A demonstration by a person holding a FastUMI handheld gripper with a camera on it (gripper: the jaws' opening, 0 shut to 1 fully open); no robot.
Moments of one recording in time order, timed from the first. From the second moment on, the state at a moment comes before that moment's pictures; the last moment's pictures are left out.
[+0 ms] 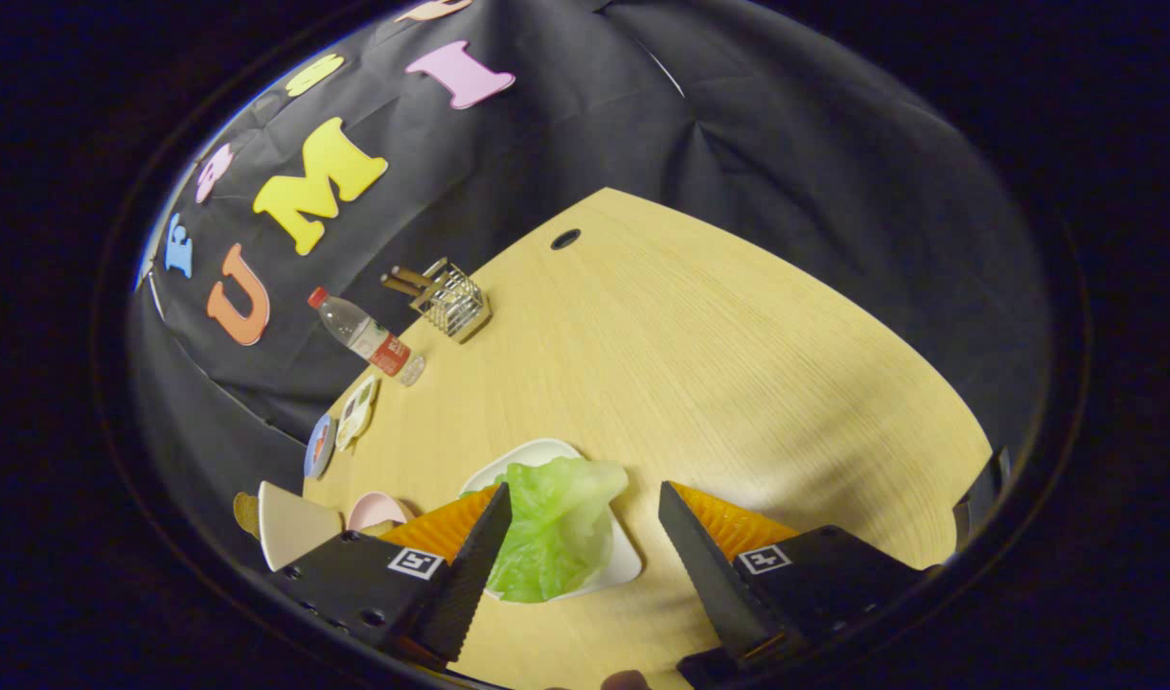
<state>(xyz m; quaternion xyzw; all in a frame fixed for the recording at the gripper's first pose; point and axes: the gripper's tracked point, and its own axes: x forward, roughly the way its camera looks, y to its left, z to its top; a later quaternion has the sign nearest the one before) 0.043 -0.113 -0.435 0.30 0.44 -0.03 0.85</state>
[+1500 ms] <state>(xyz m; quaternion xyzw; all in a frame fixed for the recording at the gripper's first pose) 0.060 -0.063 -0.312 0.32 0.40 0.01 0.86</state>
